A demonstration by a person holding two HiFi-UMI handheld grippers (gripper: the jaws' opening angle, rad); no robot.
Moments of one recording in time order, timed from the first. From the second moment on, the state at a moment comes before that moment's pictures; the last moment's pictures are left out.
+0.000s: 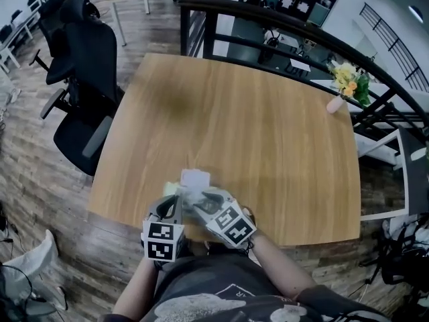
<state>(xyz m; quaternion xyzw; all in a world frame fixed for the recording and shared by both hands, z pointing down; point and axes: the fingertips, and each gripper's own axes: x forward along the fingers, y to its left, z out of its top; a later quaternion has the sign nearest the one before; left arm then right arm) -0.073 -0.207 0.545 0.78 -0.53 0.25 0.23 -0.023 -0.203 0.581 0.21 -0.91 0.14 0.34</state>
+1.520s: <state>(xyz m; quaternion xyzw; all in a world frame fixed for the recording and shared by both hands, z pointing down) -0.083 -0.208 0.554 0.78 -0.51 0.26 0.24 -0.011 -0.201 0.585 0.22 -0.90 0.14 0.36</state>
